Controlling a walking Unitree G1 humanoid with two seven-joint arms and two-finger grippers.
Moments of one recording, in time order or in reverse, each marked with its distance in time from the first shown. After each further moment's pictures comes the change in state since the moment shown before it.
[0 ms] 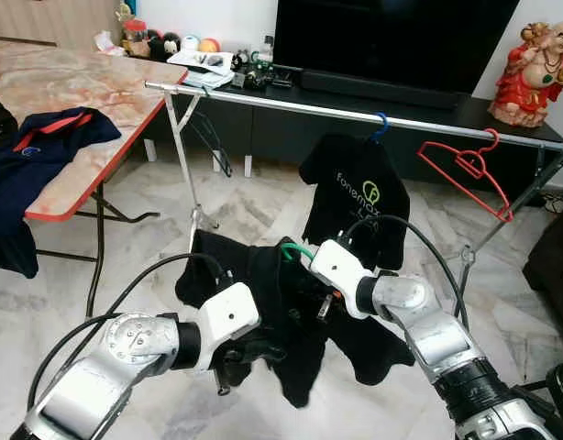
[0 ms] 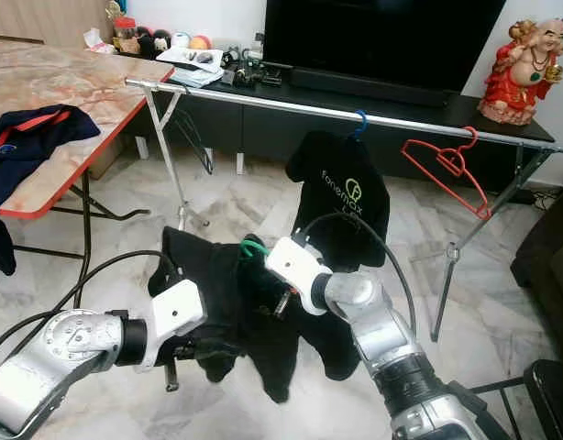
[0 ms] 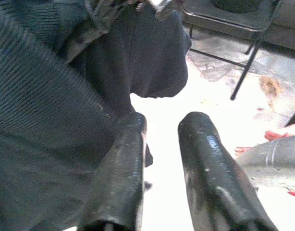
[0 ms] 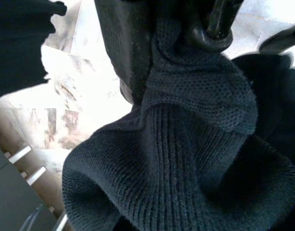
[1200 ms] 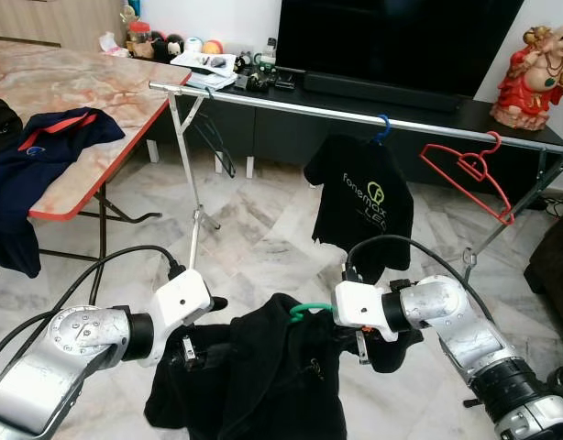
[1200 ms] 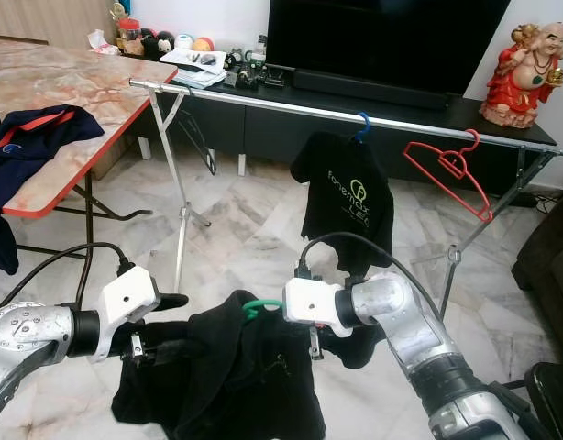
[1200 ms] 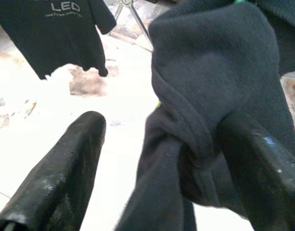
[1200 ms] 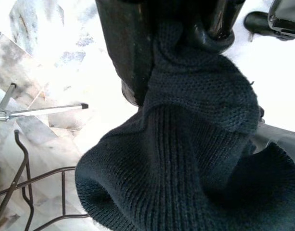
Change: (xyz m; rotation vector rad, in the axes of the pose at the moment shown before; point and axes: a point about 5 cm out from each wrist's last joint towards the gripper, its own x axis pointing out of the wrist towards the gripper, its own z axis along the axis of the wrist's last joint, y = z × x) left arm -0.041 0.026 -0.013 -0.038 0.037 0.112; right arm -0.031 0.008 -0.012 -0.339 -0.066 0.483
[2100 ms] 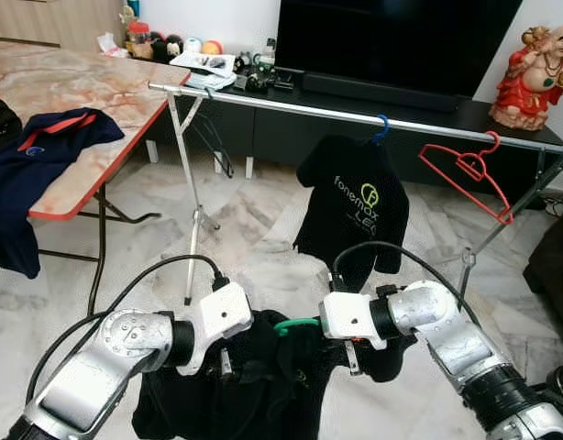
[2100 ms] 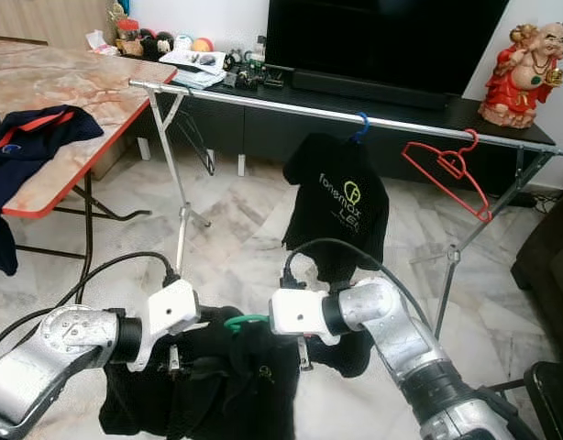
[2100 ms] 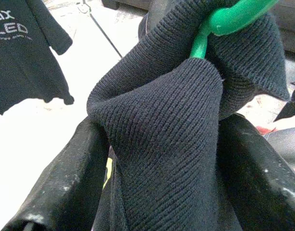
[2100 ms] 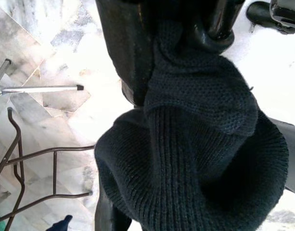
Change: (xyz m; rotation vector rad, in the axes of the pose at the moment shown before) left arm 0.038 -0.023 0.007 0.031 -0.028 -0.160; right arm 0.013 0.006 0.016 -0.055 -0.055 0.045
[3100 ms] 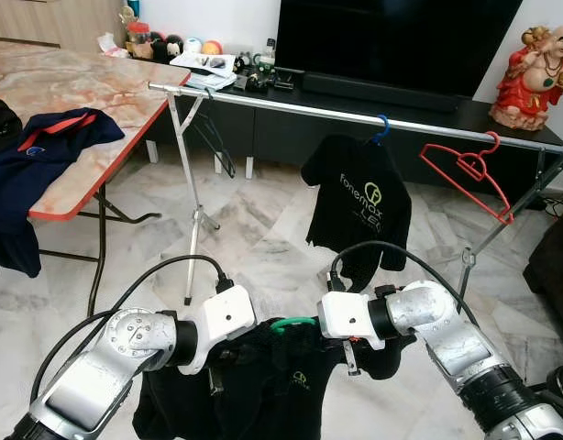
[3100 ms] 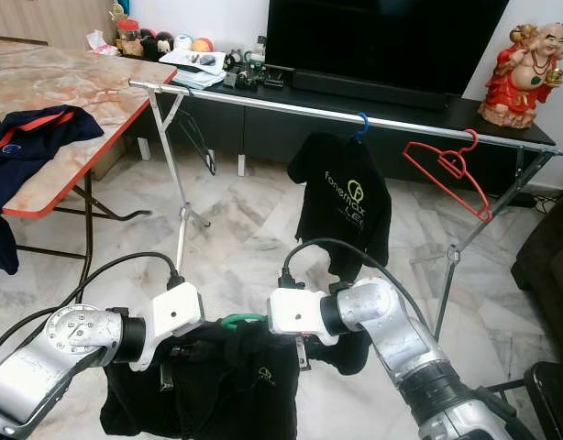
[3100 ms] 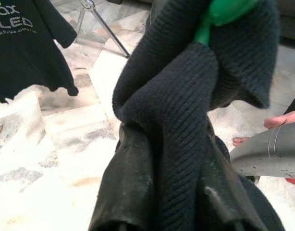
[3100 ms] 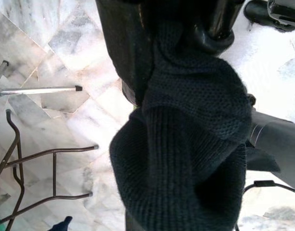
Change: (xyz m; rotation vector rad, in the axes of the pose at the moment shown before) left arm 0.002 0.002 -0.001 0.030 0.022 0.019; right arm 0.001 0.000 0.000 0.018 0.001 -0.004
